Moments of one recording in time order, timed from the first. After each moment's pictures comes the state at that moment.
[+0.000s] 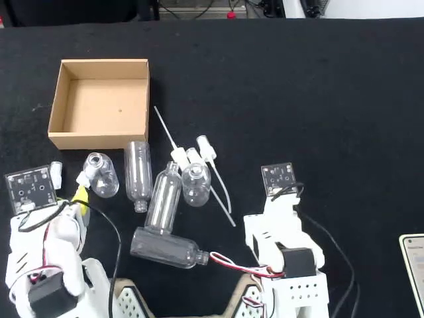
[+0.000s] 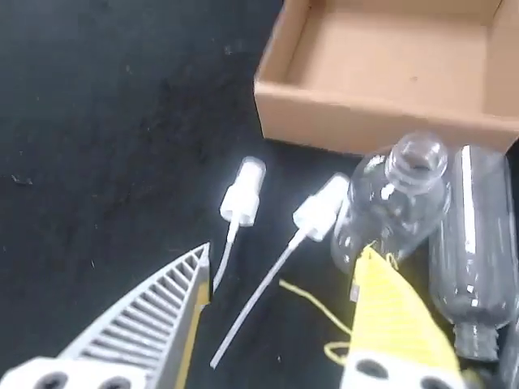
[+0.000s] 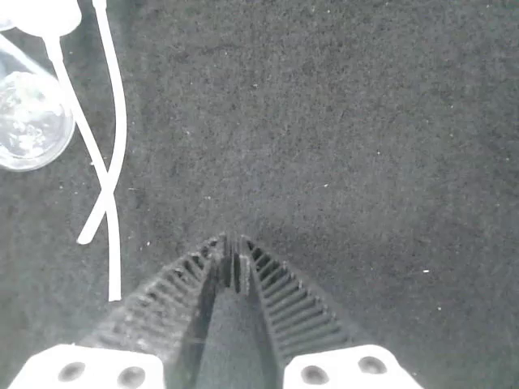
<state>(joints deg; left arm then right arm) -33.4 -105.0 66.5 80.2 -15.0 -4.9 -103.0 96.9 74.5 1.2</state>
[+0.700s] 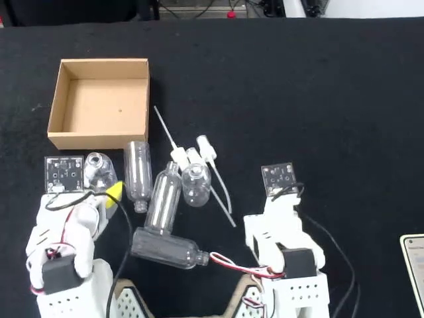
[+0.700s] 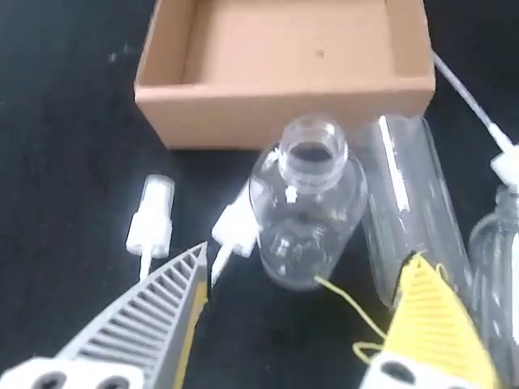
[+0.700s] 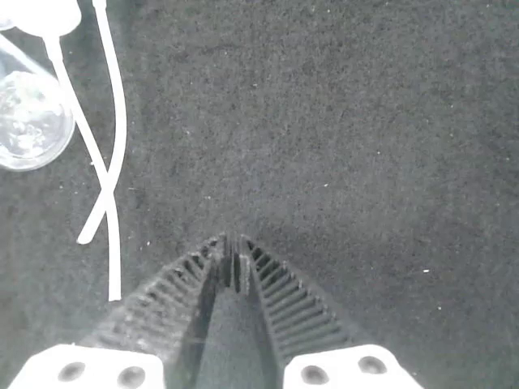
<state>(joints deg) -20.2 -105.0 81.9 65.7 -15.1 -4.9 -103.0 96.9 74.5 1.2</state>
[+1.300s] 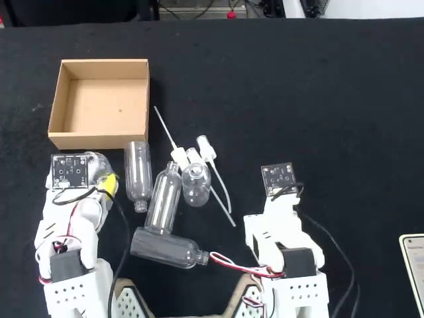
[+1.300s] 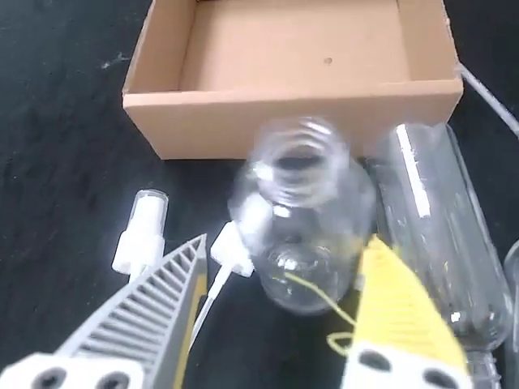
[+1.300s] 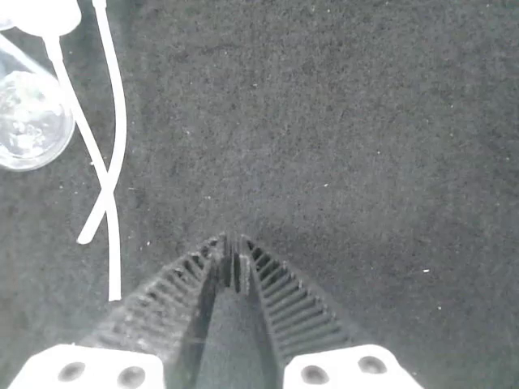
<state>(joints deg) -20.1 -104.5 92.4 51.6 -15.2 -4.9 -103.0 96.9 74.5 1.2</state>
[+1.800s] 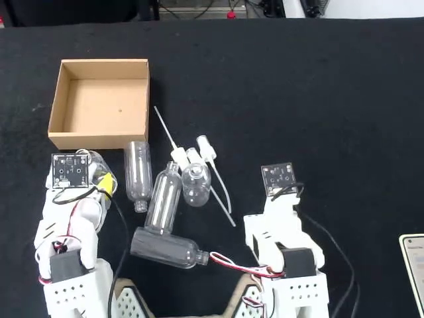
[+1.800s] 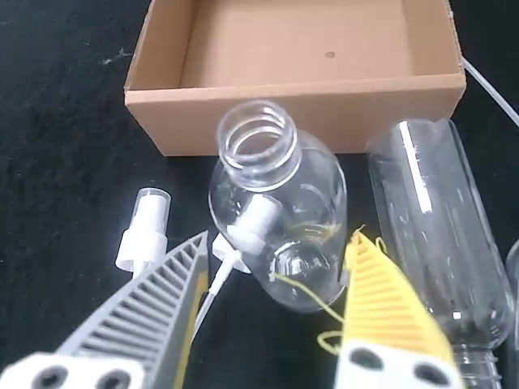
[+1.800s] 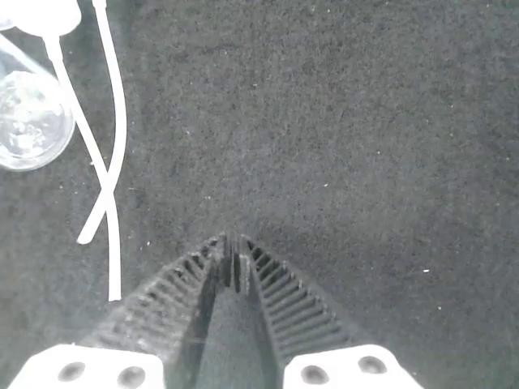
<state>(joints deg) -20.1 -104.5 92.2 51.6 -15.2 -4.9 -103.0 96.9 74.5 1.2</state>
